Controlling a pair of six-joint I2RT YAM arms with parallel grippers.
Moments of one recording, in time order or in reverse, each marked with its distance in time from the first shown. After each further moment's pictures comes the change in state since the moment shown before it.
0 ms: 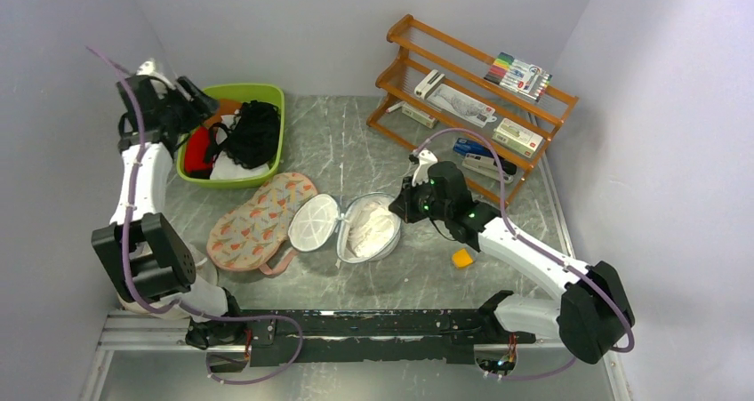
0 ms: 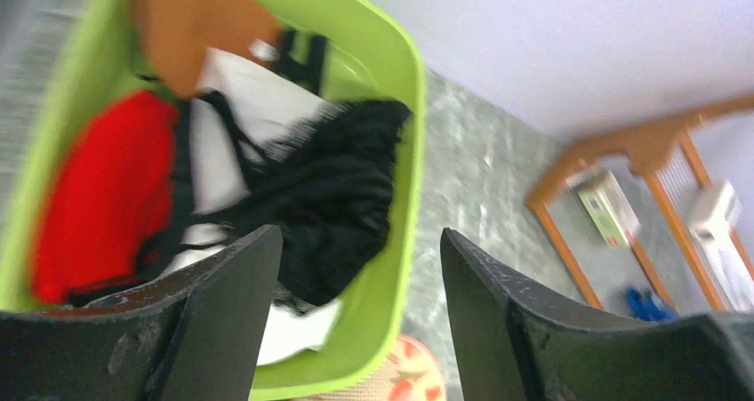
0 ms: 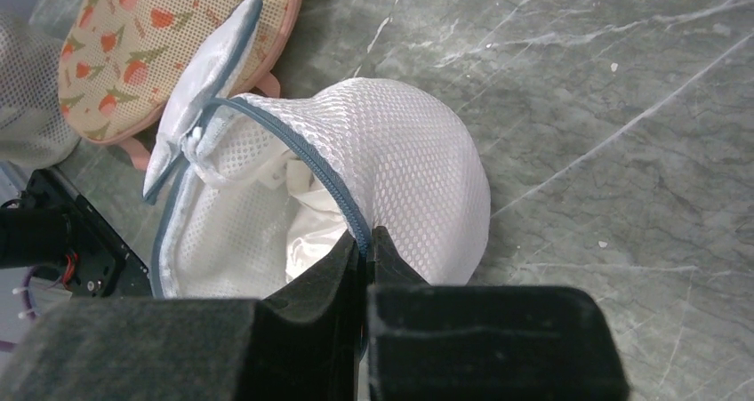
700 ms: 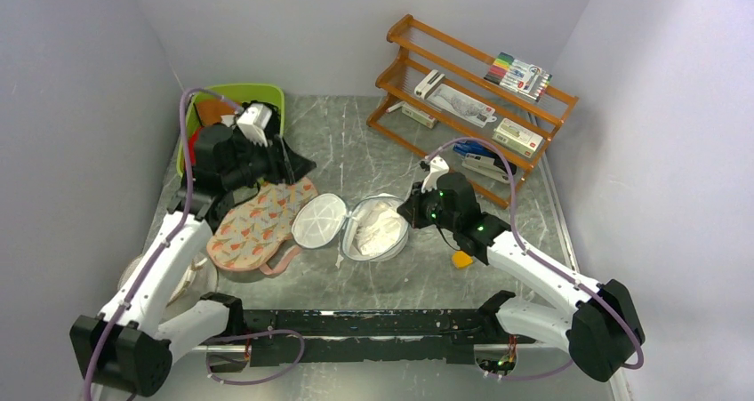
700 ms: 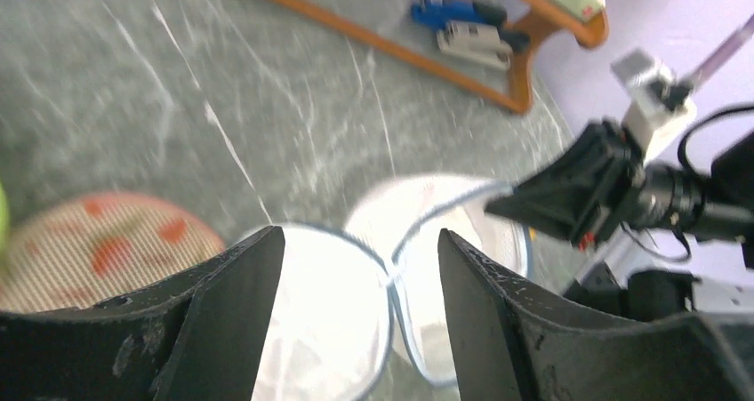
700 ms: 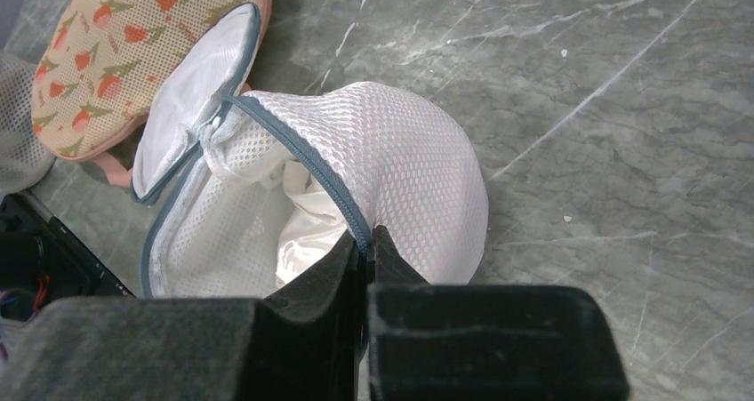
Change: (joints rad) left arm -0.578 -0.475 -0.375 0.035 0.155 0.066; right arm 0.000 -0.119 -0.099 0.029 0.087 0.019
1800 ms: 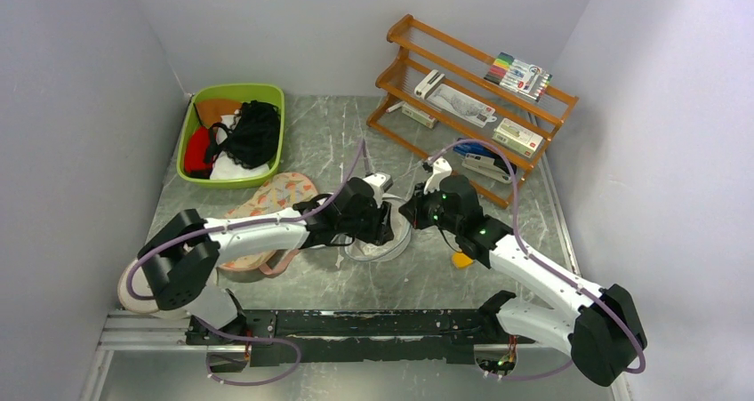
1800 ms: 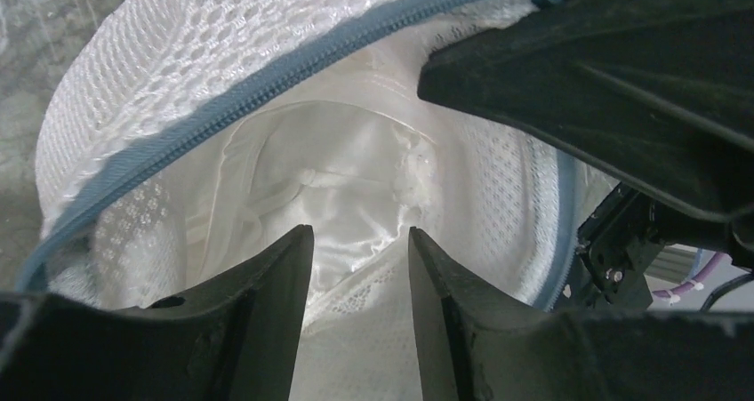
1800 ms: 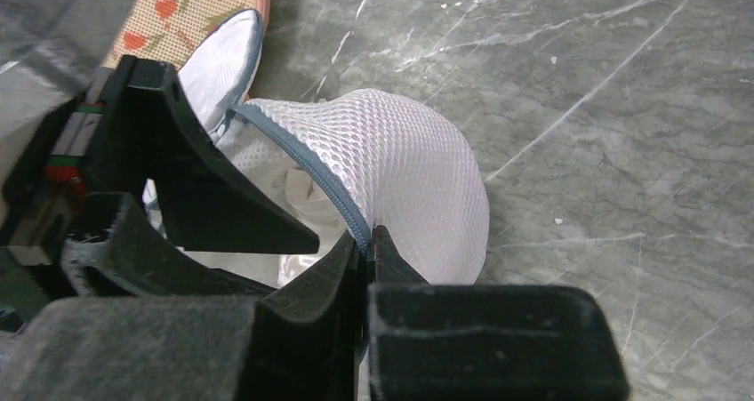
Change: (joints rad) left arm -0.728 0.472 -0.051 0.134 -0.439 -0.163; right arm -0.004 -0.030 -0.022 0.023 0.017 -0.008
